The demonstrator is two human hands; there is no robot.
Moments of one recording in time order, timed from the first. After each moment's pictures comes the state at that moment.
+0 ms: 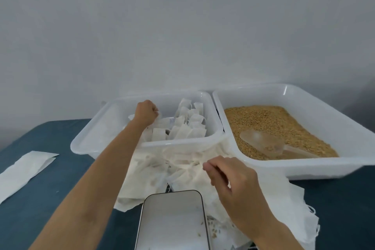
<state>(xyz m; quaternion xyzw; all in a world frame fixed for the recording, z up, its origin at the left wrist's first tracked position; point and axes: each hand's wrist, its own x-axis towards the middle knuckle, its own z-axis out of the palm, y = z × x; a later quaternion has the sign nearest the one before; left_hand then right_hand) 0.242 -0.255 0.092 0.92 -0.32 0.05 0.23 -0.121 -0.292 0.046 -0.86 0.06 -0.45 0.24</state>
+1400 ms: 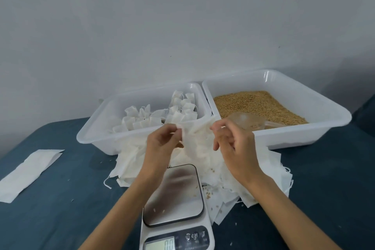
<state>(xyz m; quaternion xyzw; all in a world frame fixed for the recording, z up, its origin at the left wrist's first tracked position) 0.007 -0.167 0.070 0.63 -0.35 -0.13 0.67 -0.135 -0.301 0.059 -0.76 0.10 -0.50 0.40</state>
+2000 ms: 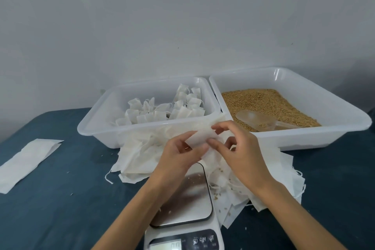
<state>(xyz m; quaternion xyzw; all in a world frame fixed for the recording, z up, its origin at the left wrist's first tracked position) -0.009 -0.159 0.059 0.52 -0.40 -0.33 0.68 -0.130 -0.296 0.053 -0.81 0.16 -0.40 0.40</state>
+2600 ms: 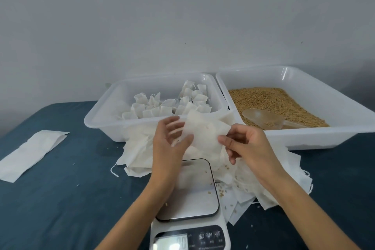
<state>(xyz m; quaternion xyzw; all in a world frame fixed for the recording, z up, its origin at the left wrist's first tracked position) -0.003 -0.150 0.059 0.63 -0.26 -0.10 0.73 -0.135 -0.295 0.069 -0.68 0.13 -0.28 0.66</state>
